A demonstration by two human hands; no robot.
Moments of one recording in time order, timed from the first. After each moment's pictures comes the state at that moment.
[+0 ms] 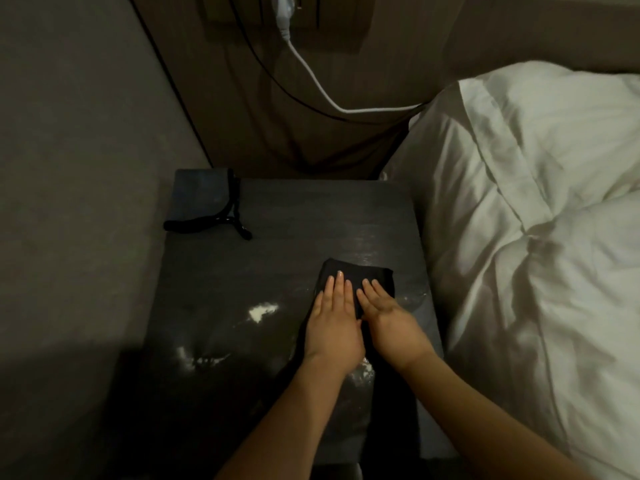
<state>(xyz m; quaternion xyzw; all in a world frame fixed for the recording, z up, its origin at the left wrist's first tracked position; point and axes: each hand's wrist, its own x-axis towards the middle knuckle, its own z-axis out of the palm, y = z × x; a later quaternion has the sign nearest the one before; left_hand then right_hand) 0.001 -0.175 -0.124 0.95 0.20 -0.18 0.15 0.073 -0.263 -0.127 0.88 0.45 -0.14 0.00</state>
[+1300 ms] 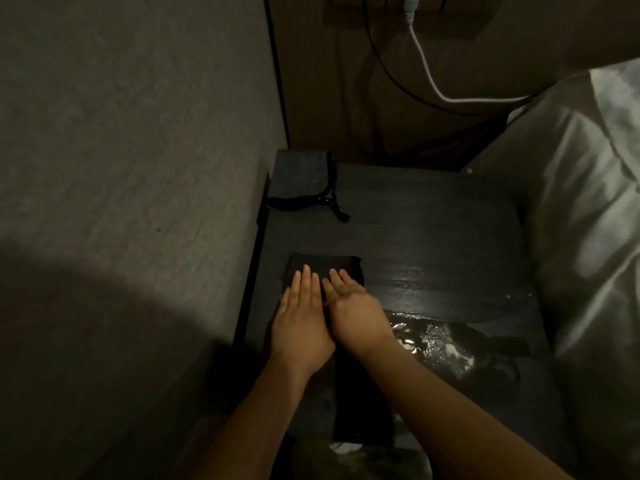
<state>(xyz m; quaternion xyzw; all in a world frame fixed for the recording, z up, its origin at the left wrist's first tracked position) -0.132 -0.049 -0.131 0.92 0.32 -0.15 0.17 -0.044 -0.112 -0.116 0.82 0.52 -0.23 -0.02</state>
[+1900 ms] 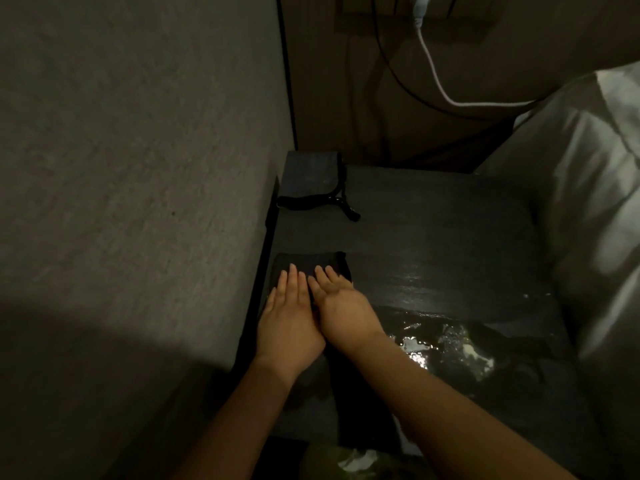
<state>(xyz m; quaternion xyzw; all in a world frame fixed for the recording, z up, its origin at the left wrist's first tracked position) -0.152 -0.031 -0.129 0.92 0.34 -0.13 0.15 -0.064 -0.090 -0.118 0.80 0.55 -0.22 -0.03</state>
